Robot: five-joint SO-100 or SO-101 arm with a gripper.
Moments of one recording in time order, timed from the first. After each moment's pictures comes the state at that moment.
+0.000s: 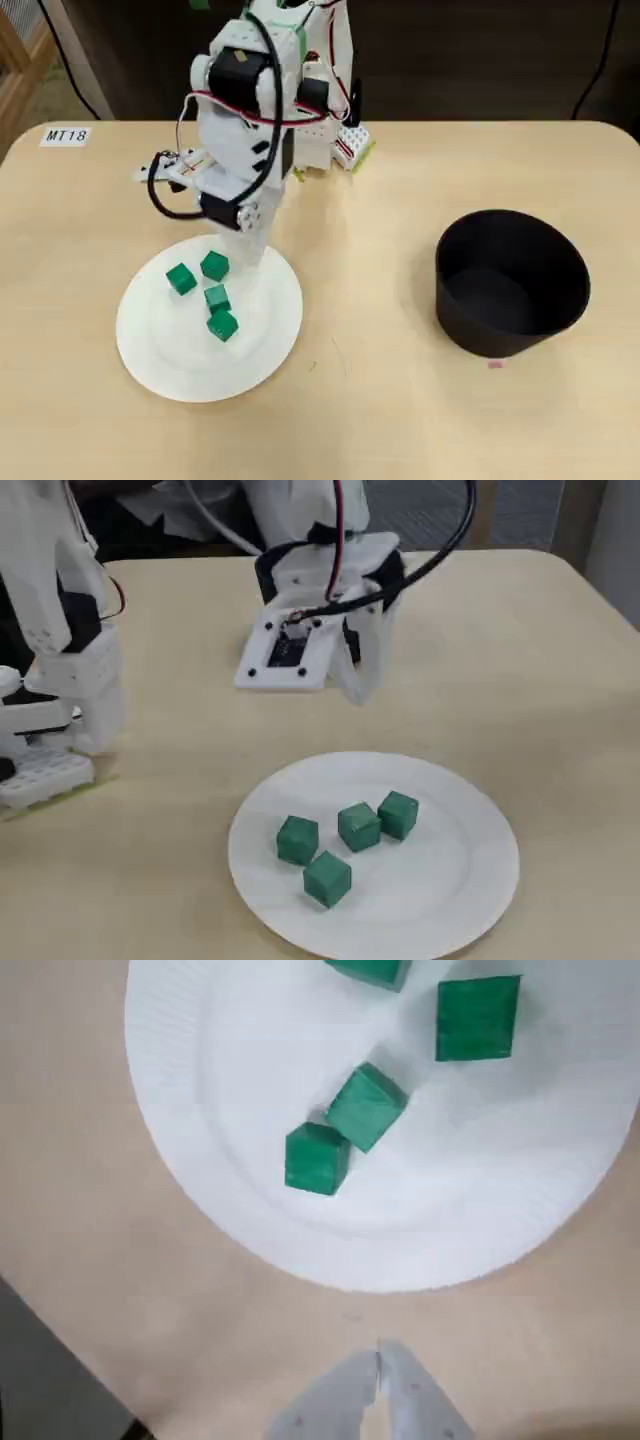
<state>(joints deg) 16.3 93.2 87.1 78.2 10.4</state>
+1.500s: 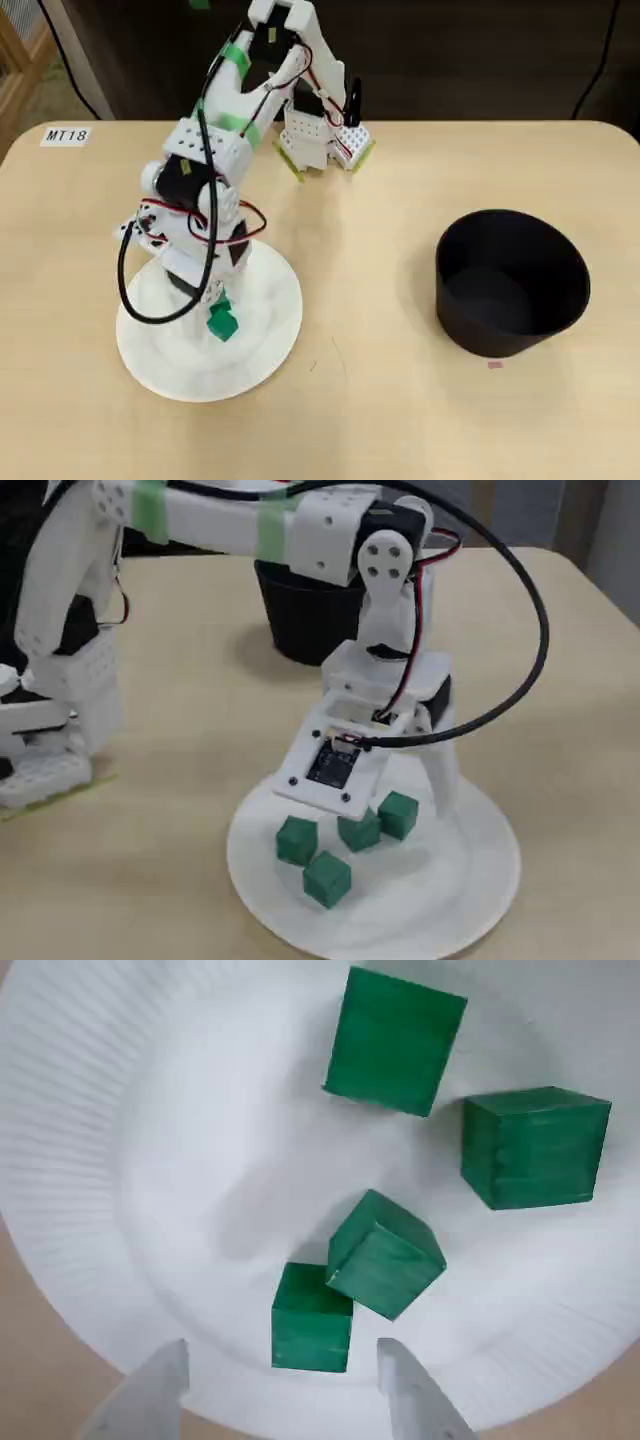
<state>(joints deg) 22.2 65.0 66.6 84.0 5.9</state>
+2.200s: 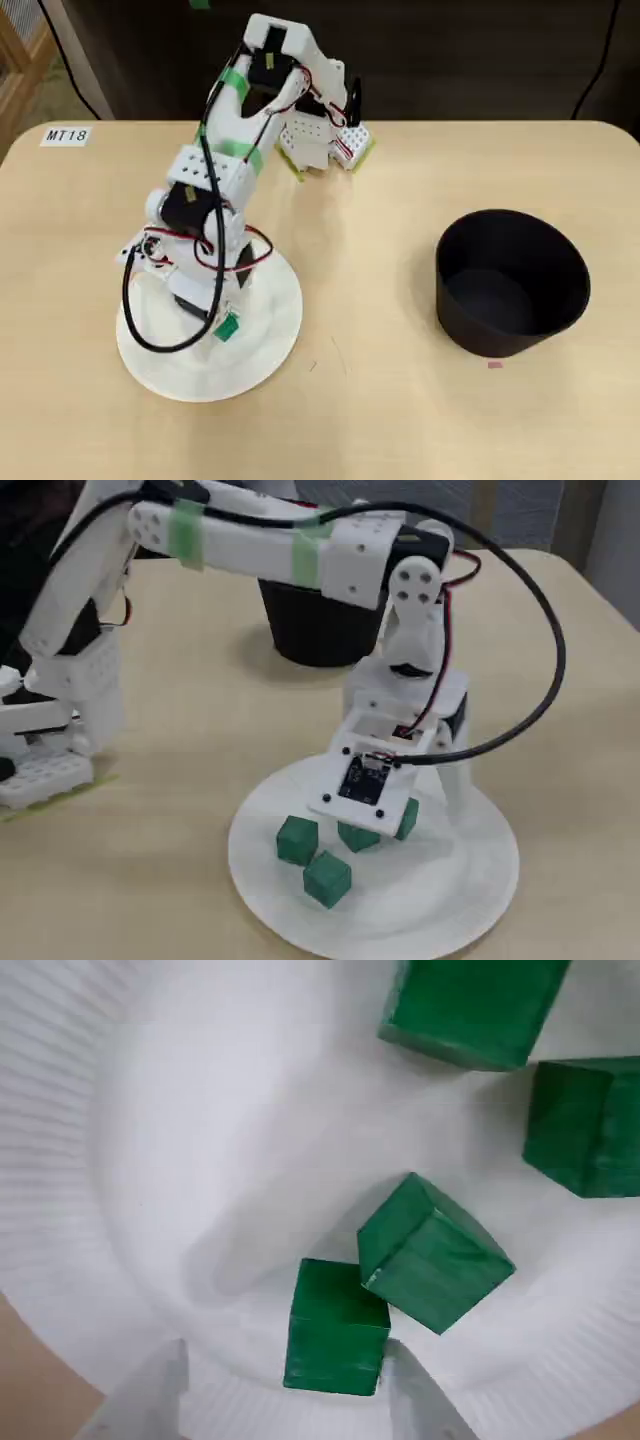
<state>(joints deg) 20.4 56.1 58.1 85.7 4.8</state>
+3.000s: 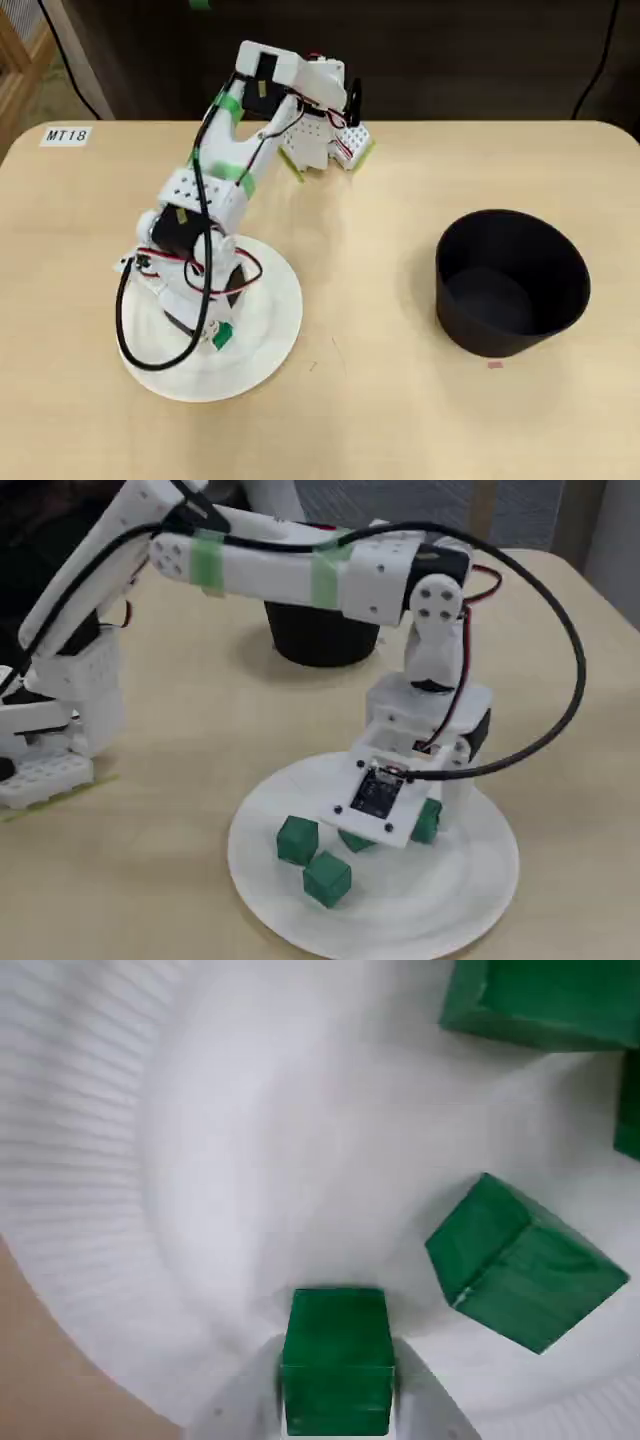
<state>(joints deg) 21.0 47.9 45.9 86.5 10.1</state>
